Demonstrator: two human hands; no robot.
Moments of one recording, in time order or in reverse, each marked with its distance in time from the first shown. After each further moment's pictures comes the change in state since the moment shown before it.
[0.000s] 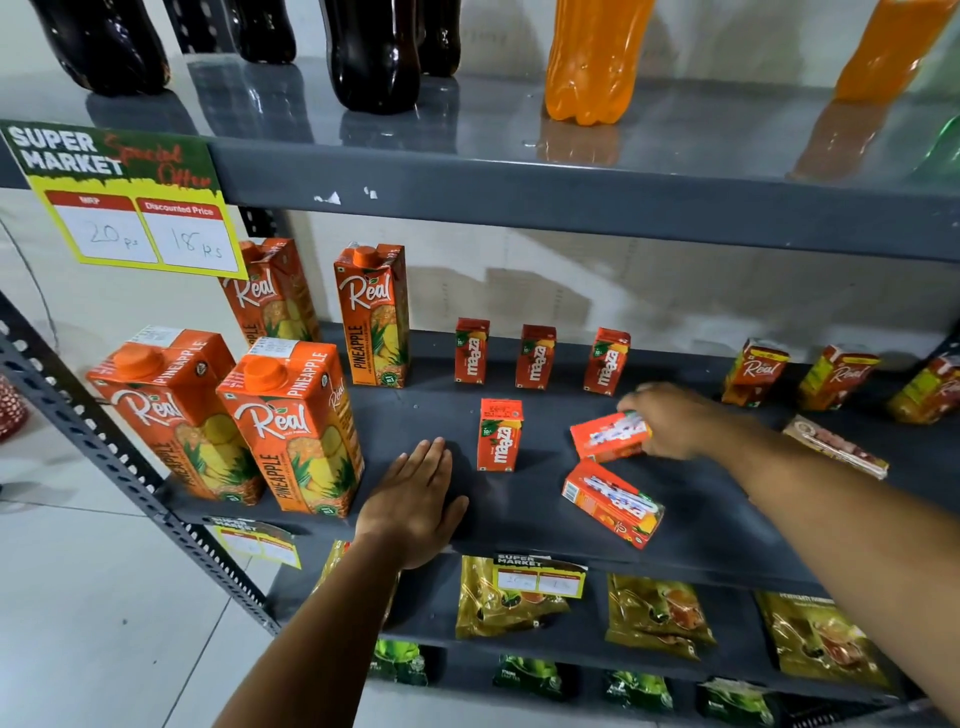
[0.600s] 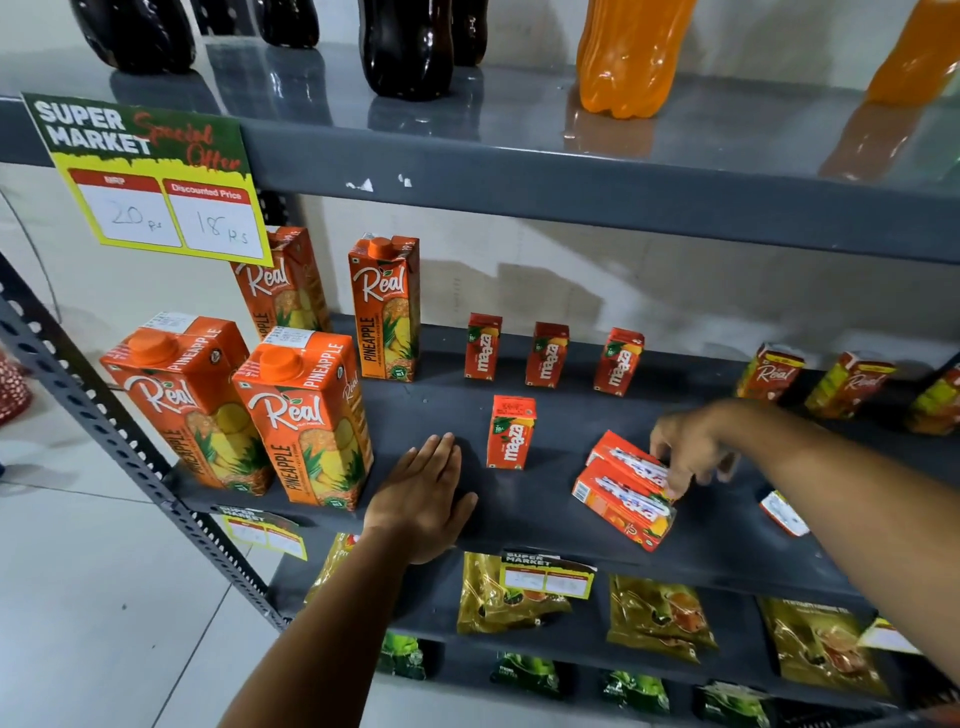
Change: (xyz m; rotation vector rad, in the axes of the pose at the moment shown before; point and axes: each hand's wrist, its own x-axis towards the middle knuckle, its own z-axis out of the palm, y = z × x) left_hand 0.003 -0.003 0.006 0.012 0.018 0.008; right_hand 0.000 -0.002 -0.012 0.086 -0.565 0.195
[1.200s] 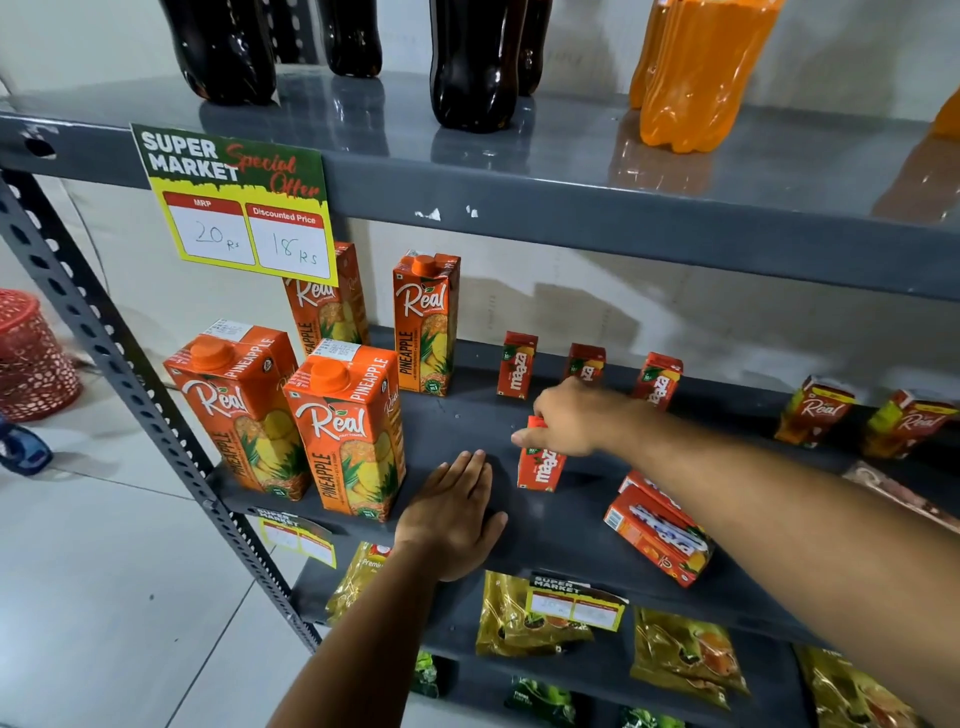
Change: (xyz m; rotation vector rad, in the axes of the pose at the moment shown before) left_hand -0.003 0.008 -0.002 -0.021 -0.020 0.018; right_hand -0.018 -0.148 -0.026 -0.071 0.486 -0.316
